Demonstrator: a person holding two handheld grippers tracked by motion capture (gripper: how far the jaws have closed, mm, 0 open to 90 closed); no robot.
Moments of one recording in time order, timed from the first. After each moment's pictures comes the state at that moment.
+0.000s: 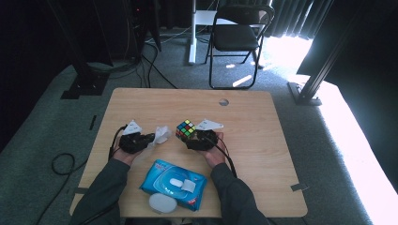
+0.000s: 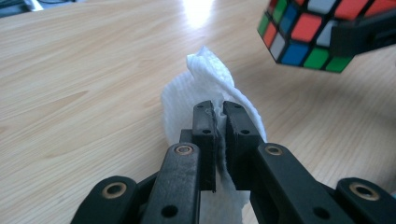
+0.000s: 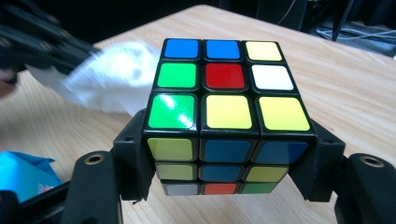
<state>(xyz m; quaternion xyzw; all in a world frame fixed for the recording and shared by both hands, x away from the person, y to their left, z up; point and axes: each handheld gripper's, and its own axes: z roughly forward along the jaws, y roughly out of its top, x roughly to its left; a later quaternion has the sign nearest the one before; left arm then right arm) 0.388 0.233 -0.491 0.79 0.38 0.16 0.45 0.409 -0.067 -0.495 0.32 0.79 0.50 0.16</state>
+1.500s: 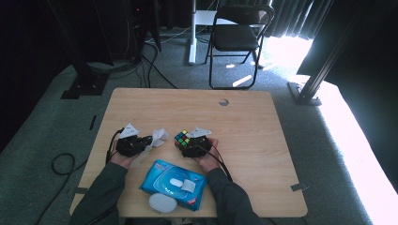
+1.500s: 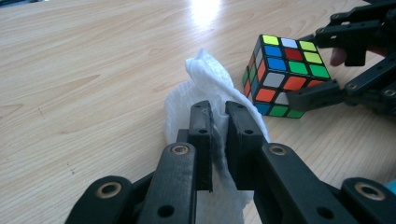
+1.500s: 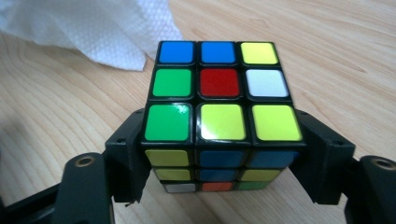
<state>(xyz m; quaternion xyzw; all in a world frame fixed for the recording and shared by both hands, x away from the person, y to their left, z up) 0.381 0.238 -0.497 0.79 0.38 0.16 0.44 0.409 -0.046 -0.538 0.34 0.82 0.42 0.17</state>
